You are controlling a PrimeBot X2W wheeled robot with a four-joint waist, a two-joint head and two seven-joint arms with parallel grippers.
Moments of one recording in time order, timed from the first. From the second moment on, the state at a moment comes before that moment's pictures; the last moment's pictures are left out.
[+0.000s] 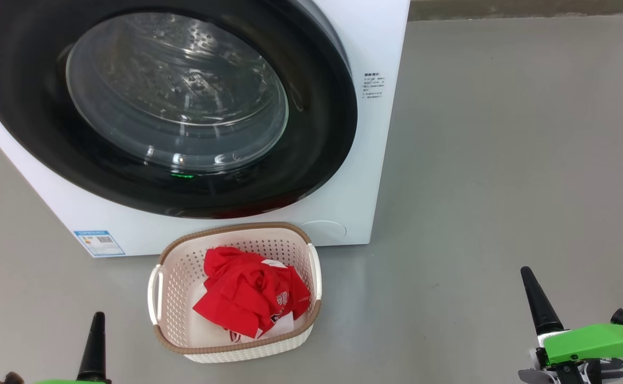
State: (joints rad) left arm -0.03 0.09 0.02 0.27 -1.27 -0.13 -0.01; right arm -0.10 -0.12 -0.04 0.31 1.28 0.13 -0.01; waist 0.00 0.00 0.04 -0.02
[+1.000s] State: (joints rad) left arm -0.05 0.06 0.05 0.27 -1.55 -0.13 0.08; right arm -0.10 -0.07 -0.10 0.28 1.55 0.13 0.08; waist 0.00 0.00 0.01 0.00
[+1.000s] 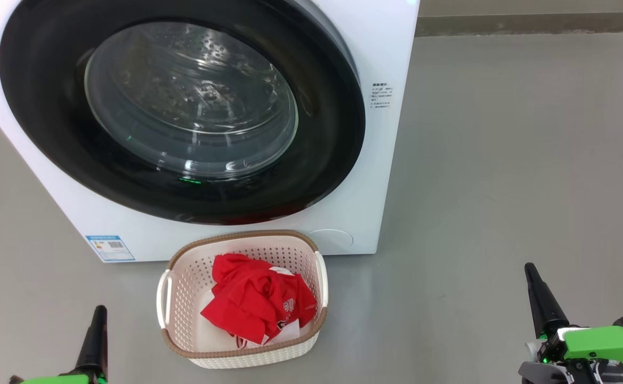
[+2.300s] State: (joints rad) left arm -0.07 0.05 0.07 0.27 -1.62 -0.13 0.10; right arm -0.10 -0.06 -0.12 0.27 1.61 0.13 0.10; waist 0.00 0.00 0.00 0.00
